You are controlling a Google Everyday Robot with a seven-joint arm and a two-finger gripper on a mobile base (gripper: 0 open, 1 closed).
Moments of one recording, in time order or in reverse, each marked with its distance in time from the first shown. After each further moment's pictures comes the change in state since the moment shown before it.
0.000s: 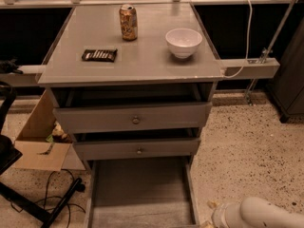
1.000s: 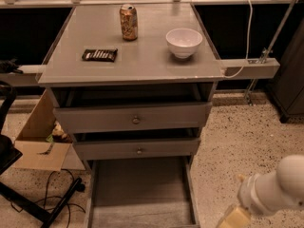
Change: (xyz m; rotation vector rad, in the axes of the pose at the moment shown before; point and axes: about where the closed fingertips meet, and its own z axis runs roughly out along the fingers) arm -0.092 0.022 -0.213 0.048 0.134 -0.080
